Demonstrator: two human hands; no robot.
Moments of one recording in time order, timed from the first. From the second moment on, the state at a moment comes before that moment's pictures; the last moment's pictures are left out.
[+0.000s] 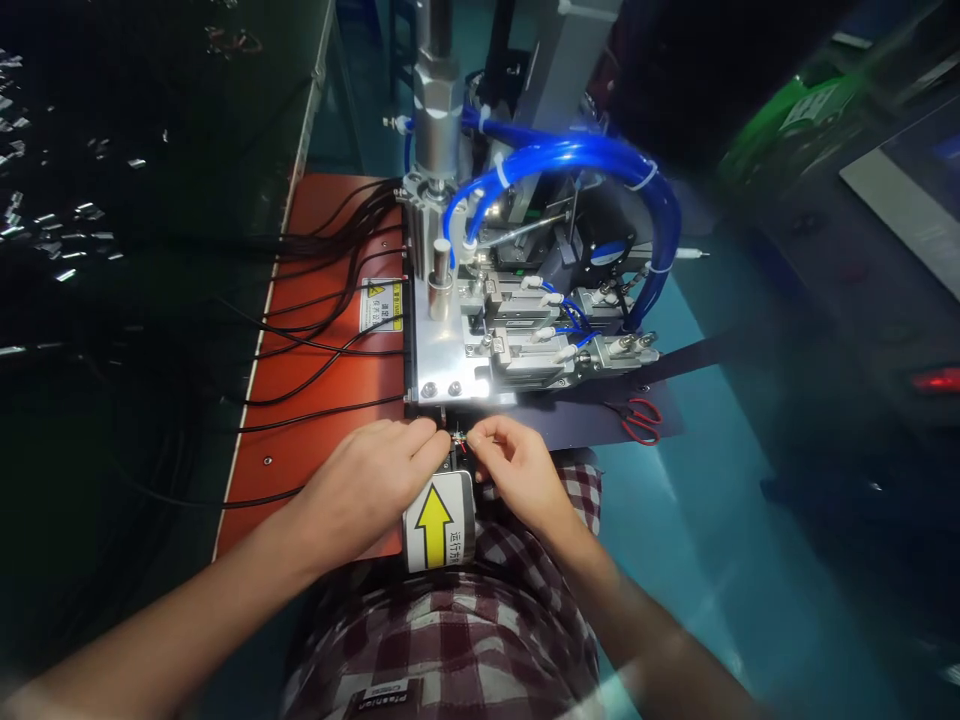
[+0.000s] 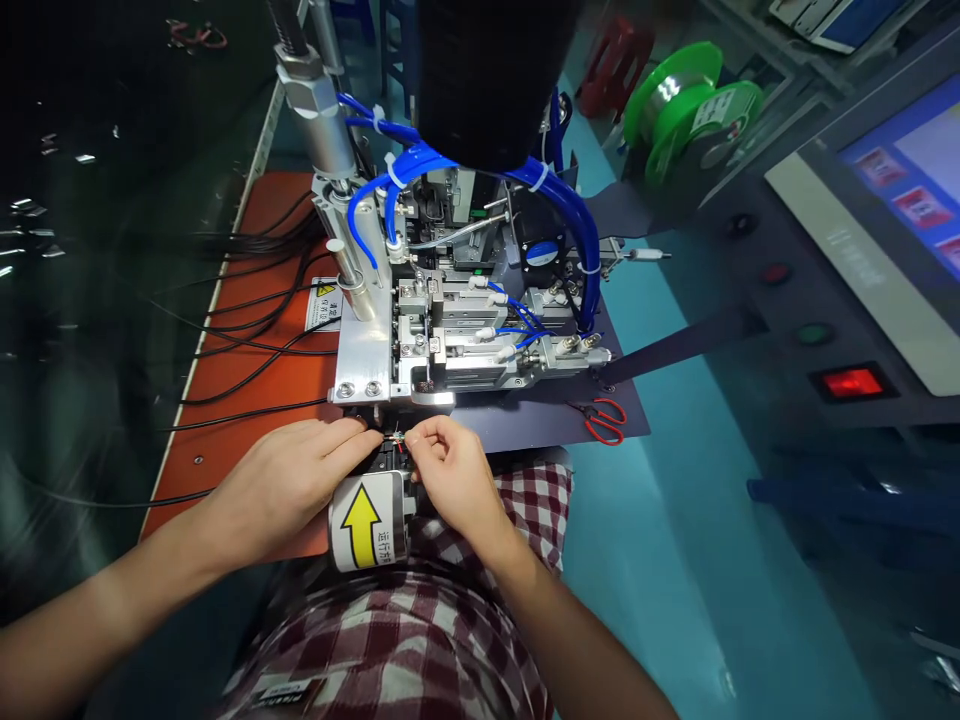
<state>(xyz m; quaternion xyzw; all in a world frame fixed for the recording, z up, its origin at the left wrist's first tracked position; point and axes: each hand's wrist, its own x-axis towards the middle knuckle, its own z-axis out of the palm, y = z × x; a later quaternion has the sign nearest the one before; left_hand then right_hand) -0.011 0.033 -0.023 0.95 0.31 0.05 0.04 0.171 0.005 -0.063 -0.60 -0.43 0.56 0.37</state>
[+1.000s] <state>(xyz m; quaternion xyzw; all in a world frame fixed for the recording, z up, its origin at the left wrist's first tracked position) -0.010 0.031 -0.020 0.94 0.32 0.00 0.08 0.164 0.005 -0.068 -0.60 -0.45 0.52 0.41</state>
